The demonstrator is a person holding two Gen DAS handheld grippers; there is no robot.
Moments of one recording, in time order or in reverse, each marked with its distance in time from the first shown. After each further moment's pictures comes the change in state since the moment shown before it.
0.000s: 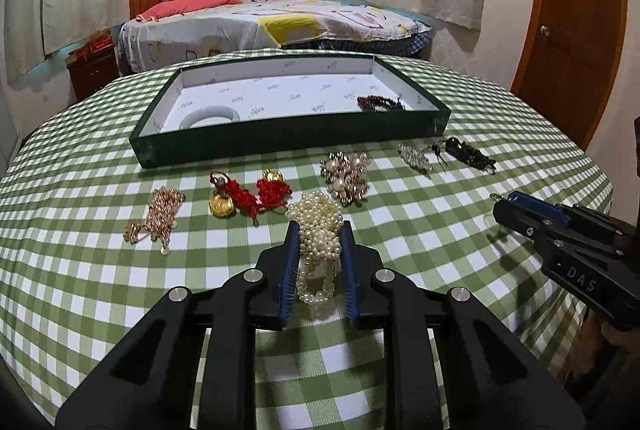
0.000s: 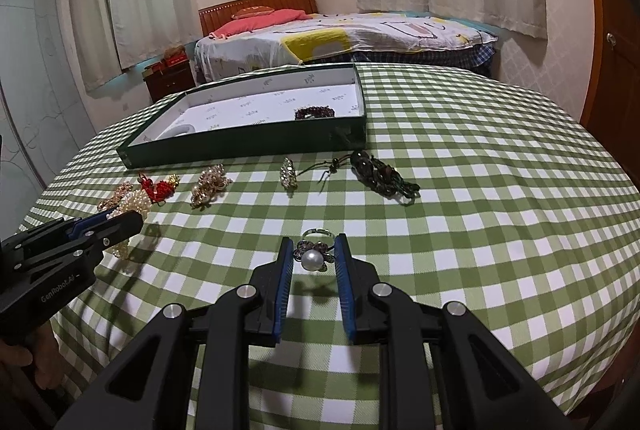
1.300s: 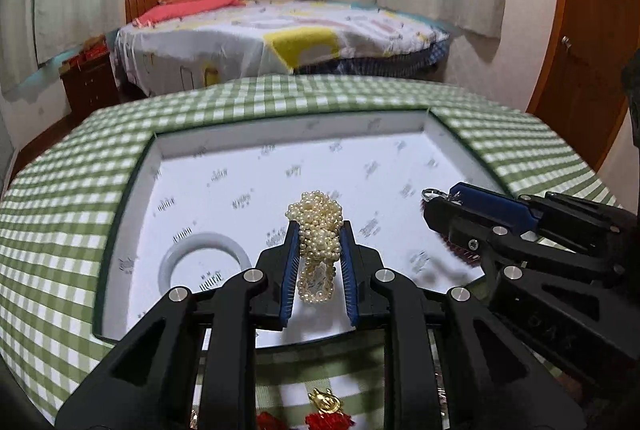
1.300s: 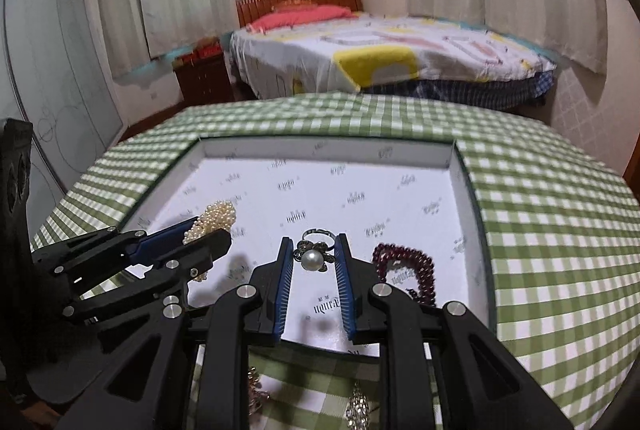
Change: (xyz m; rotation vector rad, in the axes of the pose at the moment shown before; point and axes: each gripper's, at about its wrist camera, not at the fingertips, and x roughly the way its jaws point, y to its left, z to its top) left arm 0.111 0.037 0.117 0.000 0.025 0.018; right arm 0.117 0.053 0.129 -0.097 0.046 0.117
